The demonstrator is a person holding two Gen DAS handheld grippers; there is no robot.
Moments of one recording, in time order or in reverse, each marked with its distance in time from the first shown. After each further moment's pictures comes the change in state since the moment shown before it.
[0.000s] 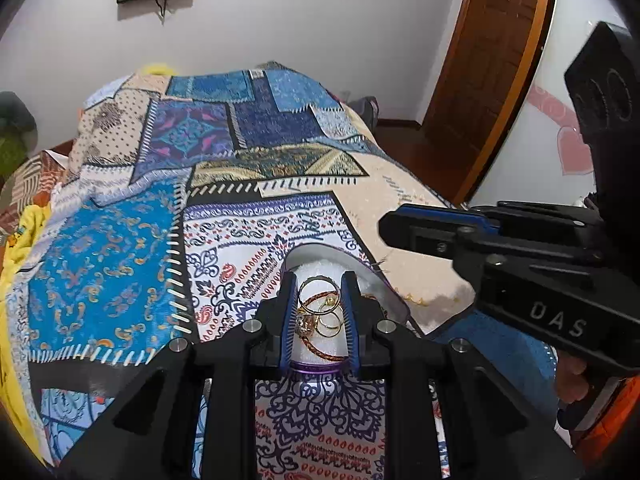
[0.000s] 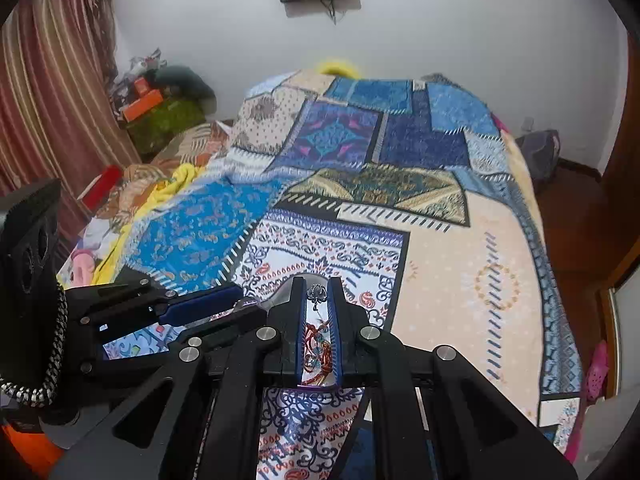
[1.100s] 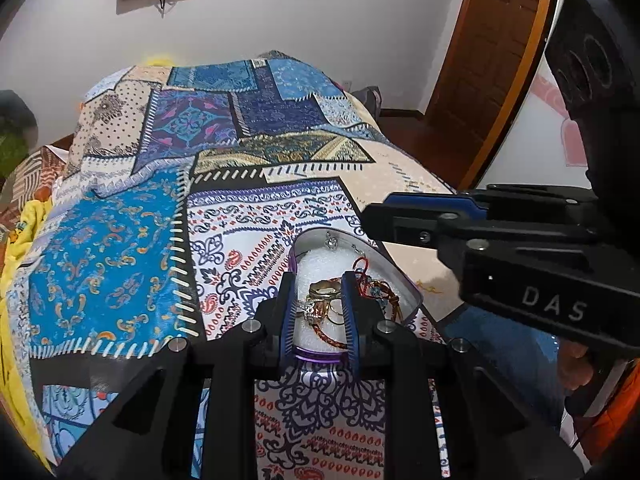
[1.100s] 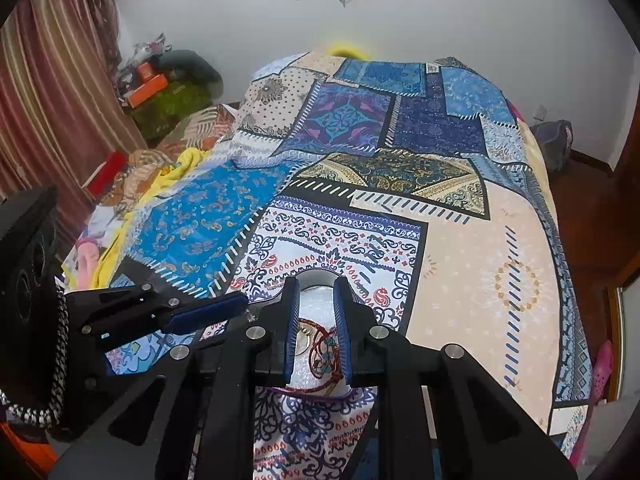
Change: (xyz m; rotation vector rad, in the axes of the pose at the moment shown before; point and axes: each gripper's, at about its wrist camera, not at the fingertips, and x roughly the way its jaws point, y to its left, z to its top) left arm -0.003 0.003 -0.004 0.001 0.021 0.015; right arm 0.012 0.001 0.007 -0.010 0.054 0.027
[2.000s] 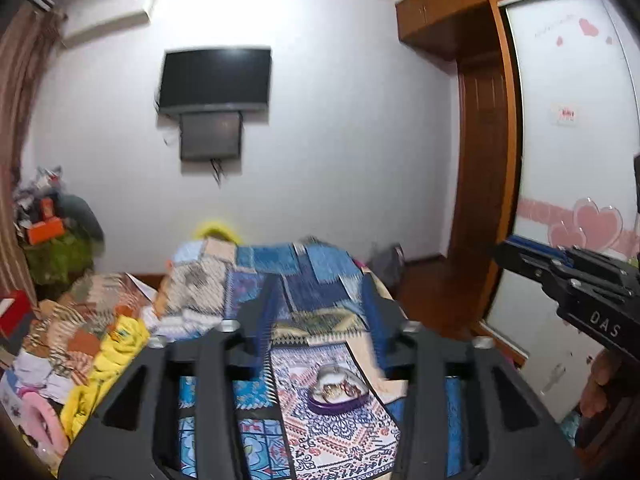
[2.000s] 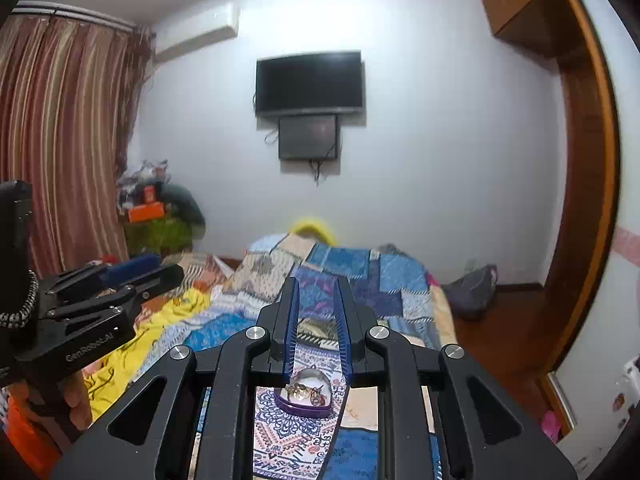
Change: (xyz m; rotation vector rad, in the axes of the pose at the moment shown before) left arm -0.283 -0.062 -0.010 0.038 -0.616 0.174; right arm -0.259 0.104 -0.046 -0.096 -0.619 -0.227
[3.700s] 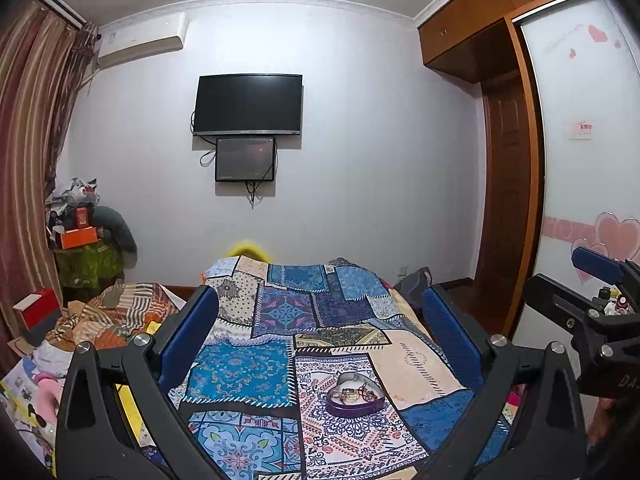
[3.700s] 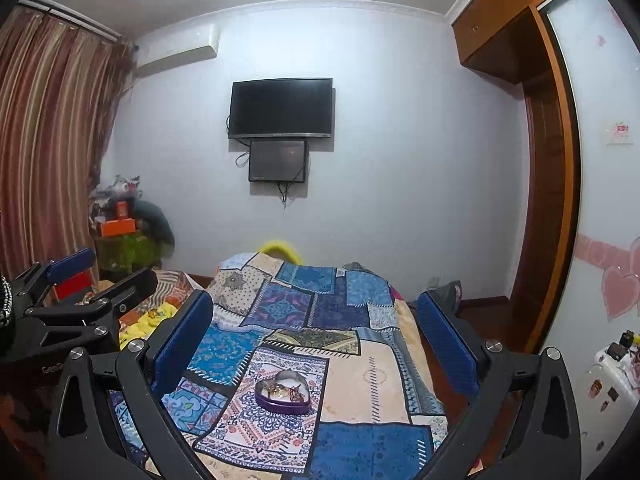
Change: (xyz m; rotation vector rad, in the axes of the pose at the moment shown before) left arm -0.036 -0.006 -0.017 -0.015 -0.075 0.115; right arm -0.038 0.013 -0.011 -0.013 -0.078 -0.138
